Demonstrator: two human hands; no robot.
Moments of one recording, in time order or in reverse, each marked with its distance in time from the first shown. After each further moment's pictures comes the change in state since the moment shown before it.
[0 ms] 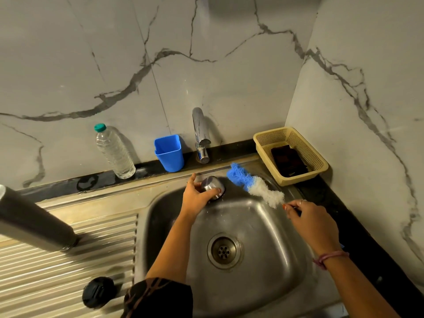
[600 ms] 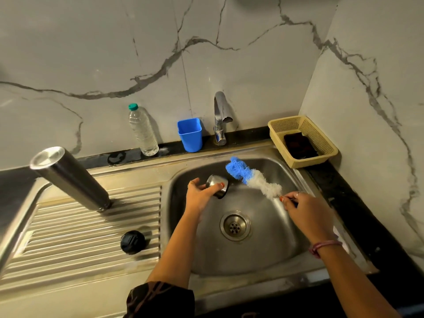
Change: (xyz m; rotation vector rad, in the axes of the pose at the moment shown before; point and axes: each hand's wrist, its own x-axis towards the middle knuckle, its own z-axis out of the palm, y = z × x) left_hand -0.075 -0.028 -0.031 -0.165 0.153 -0.161; right_hand -0.059 -0.029 0.003 -0.002 0.034 -0.150
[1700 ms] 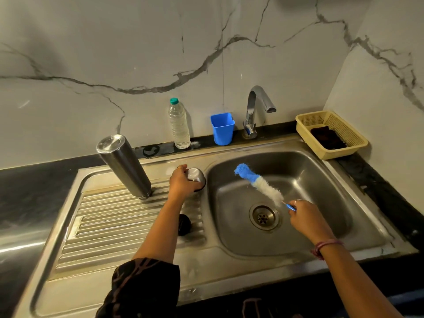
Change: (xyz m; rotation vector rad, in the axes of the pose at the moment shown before) left_hand 0.017 0.021 -0.160 0.525 0.114 0.214; right_hand -0.054 -0.082 0.048 -0.054 -0.272 0.081
